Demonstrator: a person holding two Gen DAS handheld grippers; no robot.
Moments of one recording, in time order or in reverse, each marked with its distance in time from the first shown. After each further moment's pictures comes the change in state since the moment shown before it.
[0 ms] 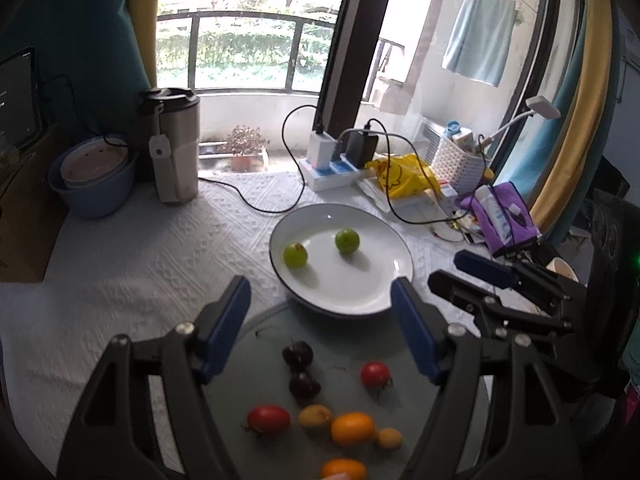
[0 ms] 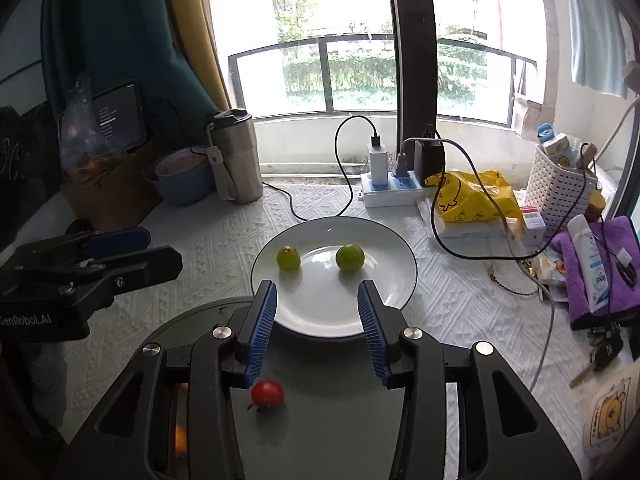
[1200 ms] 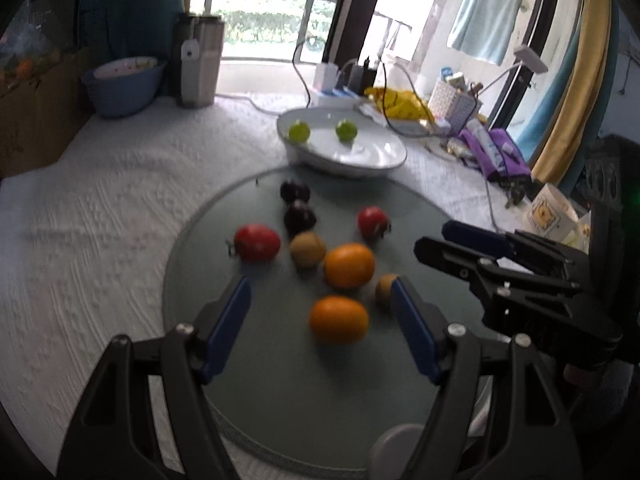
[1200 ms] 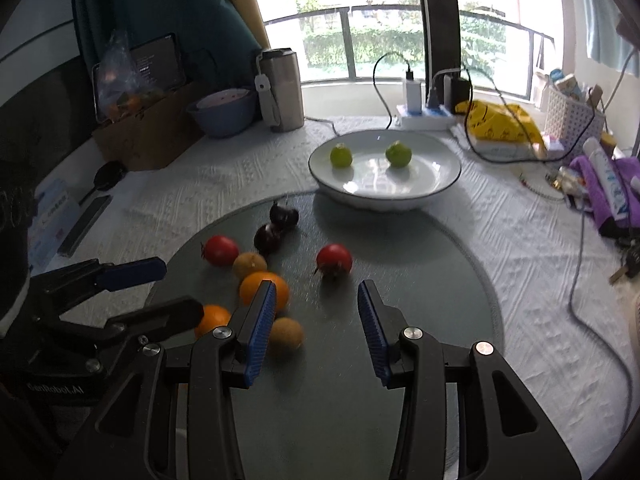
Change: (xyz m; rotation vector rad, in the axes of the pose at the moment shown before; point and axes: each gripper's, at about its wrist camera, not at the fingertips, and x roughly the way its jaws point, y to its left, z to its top) left arm -0.025 -0.007 -0.131 -0.043 0.082 0.017; right arm -0.018 0.042 -0.093 -0.006 0.109 0.077
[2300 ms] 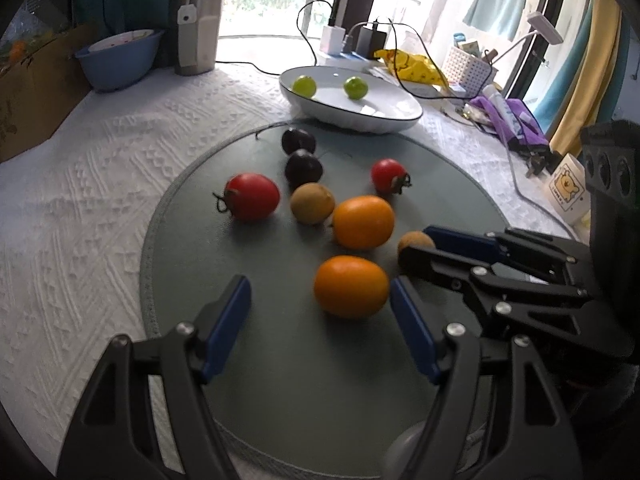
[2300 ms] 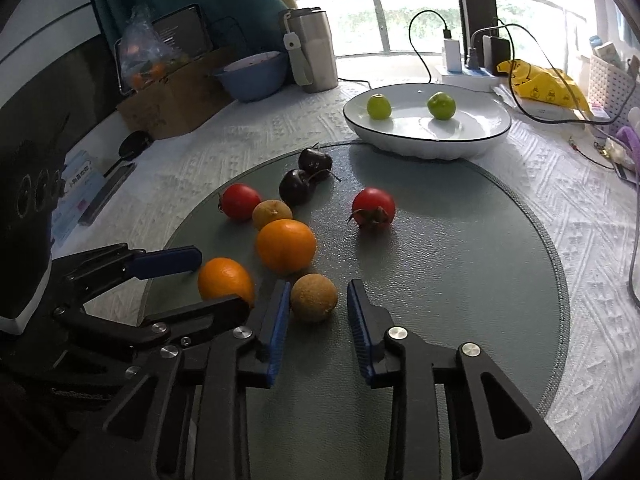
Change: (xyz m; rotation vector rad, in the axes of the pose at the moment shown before) left arm 0.029 -0.006 -0.018 0.007 0.076 0.050; right arm 0.026 0.004 -0.019 -0.020 0.090 0.143
